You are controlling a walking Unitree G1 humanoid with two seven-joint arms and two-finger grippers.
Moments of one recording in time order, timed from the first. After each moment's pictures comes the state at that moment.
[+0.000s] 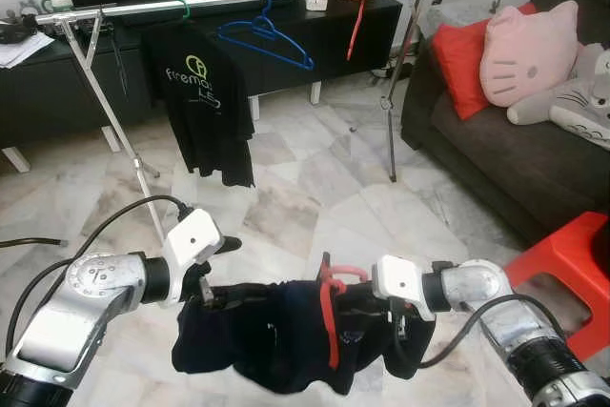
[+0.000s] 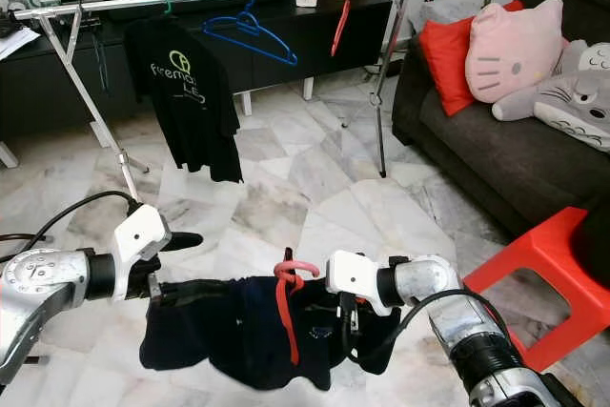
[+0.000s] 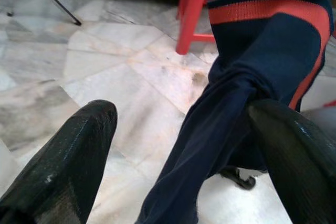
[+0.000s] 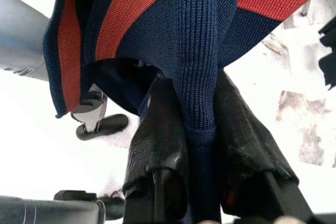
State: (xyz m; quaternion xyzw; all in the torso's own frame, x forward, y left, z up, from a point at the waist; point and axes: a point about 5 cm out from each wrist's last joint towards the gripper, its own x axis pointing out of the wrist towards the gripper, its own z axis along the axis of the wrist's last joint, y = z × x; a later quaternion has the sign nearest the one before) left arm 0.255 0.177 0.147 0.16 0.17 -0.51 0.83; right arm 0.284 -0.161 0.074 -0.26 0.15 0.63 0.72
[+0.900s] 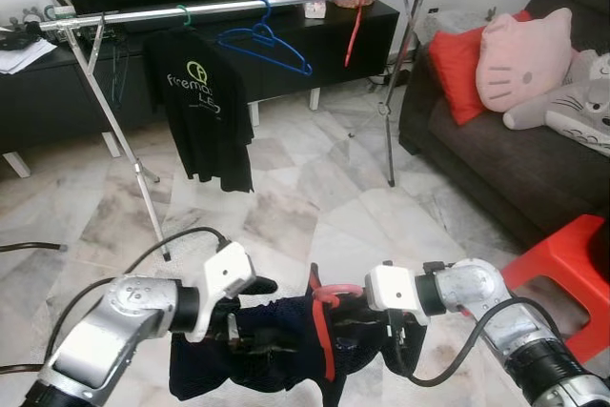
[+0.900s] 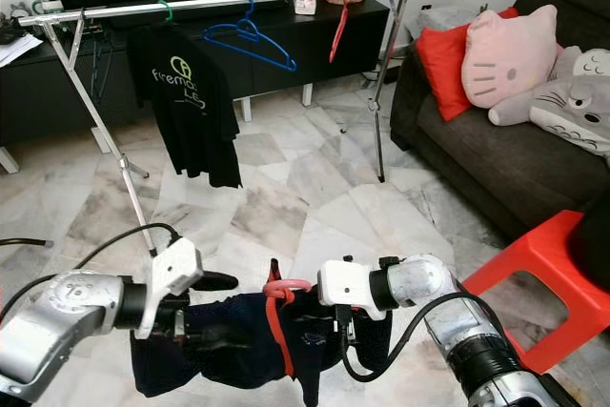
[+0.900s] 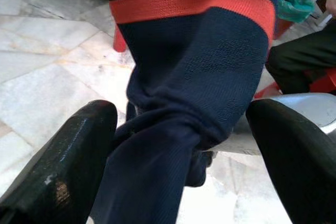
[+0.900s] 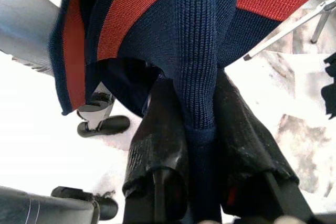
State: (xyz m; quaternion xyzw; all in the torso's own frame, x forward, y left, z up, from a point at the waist) left arm 0.237 0.140 0.121 0.11 0.21 -0.59 0.77; right arm 0.278 -0.147 0.082 -0.28 0.12 0.66 0.69
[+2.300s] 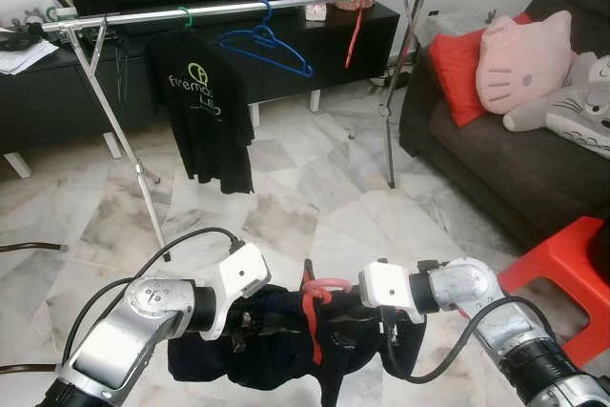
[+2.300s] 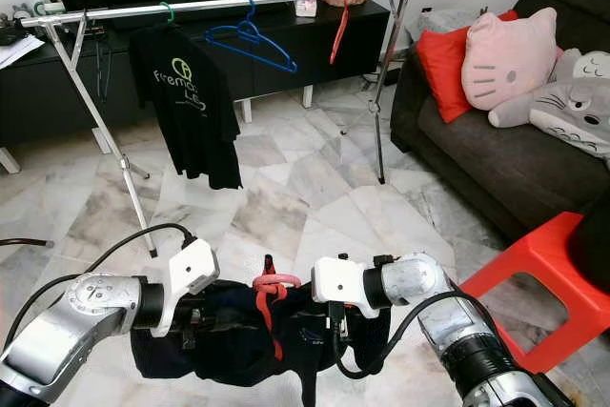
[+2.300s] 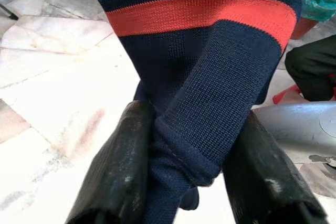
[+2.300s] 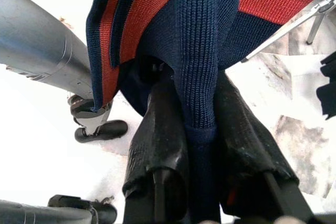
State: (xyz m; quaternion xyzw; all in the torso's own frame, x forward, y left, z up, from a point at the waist) left arm 0.242 0.128 0.117 0.12 0.20 -0.57 0.79; right arm 0.280 -0.140 0.083 -0.27 0.12 0.66 0.69
